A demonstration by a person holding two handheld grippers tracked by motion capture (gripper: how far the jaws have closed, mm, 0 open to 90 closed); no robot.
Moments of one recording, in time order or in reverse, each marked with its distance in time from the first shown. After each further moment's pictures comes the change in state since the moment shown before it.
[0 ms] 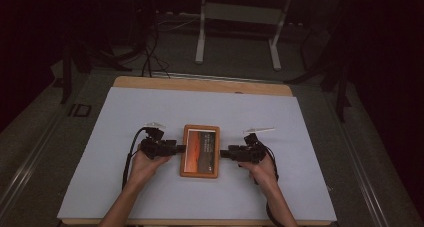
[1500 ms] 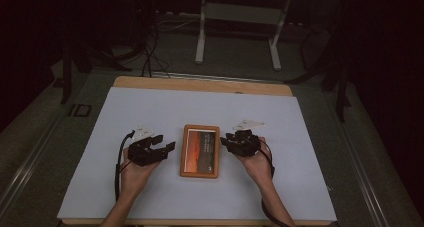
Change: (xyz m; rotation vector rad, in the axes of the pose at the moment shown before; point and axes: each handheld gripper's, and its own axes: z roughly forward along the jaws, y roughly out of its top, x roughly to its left) left arm -0.029 -0.018 -0.044 -0.222 0.236 0.136; right arm 0.039 0.028 0.002 -0.071 -0.301 -0.306
